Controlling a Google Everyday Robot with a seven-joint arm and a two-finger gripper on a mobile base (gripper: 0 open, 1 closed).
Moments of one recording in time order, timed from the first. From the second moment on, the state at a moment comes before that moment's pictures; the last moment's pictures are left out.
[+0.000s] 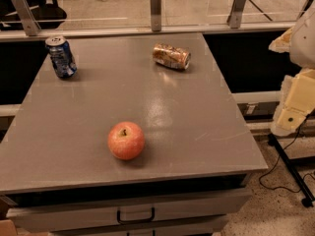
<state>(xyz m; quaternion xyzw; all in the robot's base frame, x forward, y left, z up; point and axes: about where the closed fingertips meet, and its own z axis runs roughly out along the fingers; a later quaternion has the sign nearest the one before) 0.438 -0.217 0.976 -0.60 0.78 -0.03 0.16</state>
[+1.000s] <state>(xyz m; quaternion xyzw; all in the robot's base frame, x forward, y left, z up) 0.453 -0.155 0.948 -0.63 0.75 0.03 0.18</state>
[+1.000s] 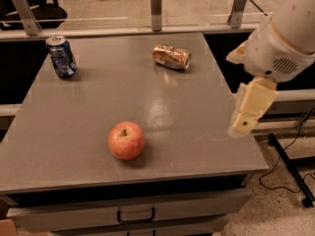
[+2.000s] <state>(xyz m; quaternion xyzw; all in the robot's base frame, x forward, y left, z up) 0.460 -0.052 0.908 -0.67 0.69 0.15 0.23</state>
